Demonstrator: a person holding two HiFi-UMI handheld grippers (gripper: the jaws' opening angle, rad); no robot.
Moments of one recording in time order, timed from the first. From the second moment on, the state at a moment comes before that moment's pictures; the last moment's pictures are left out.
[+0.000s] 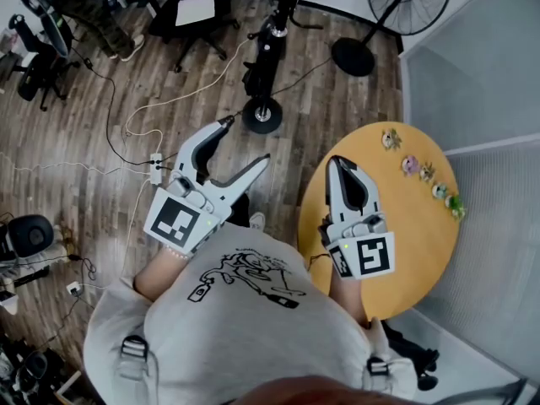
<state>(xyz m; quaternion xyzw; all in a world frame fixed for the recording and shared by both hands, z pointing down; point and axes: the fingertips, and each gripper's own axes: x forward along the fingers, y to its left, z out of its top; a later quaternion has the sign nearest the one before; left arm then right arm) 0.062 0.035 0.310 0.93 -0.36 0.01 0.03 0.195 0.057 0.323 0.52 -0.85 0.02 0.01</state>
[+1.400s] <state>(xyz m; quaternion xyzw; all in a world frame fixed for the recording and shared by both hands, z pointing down) 0.025 -0.124 0.299 0.94 -0.35 -0.01 0.03 0.155 -0.096 0.298 0.53 -0.85 0.00 0.01</state>
